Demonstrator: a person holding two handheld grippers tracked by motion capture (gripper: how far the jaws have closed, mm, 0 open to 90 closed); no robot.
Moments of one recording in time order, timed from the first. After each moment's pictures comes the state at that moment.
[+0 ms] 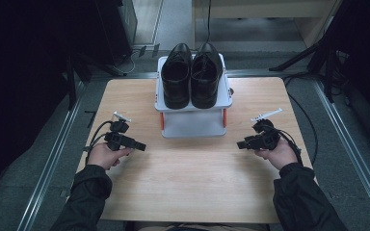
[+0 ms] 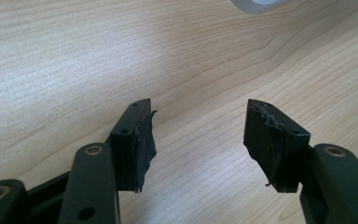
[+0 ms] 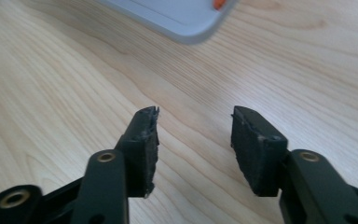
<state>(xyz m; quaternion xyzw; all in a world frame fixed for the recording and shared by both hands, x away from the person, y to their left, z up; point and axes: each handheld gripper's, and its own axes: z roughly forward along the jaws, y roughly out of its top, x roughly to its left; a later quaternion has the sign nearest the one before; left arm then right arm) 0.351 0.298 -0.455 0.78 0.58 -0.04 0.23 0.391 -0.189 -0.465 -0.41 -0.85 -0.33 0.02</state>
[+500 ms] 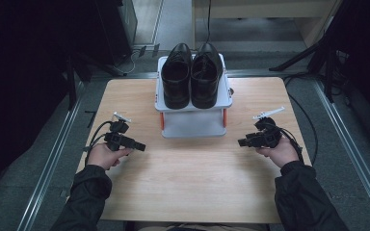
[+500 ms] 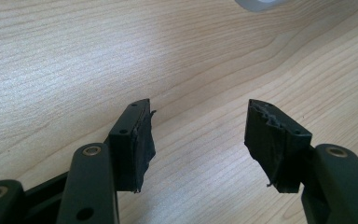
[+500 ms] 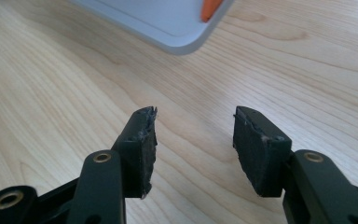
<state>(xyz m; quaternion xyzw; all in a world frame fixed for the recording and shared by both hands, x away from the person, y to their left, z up) 0.351 0.300 -0.454 0.78 0.59 -0.05 0.23 0.398 -0.197 -0.466 -0.42 -0.84 -0.34 0.02</state>
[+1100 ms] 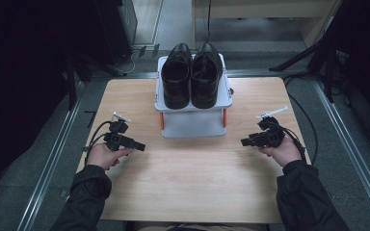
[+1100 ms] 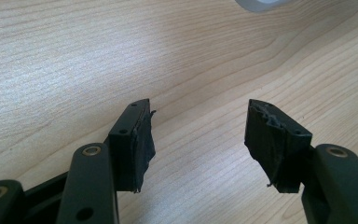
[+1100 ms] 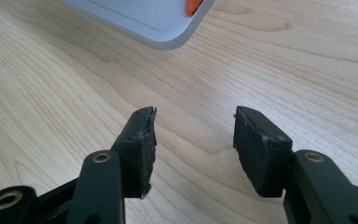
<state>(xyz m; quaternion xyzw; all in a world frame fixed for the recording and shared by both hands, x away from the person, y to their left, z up) 0.351 0.300 -0.454 0.77 0.59 -0.05 0.23 0.400 -0.205 -0.467 -0.43 -0.84 -0.34 0.02</state>
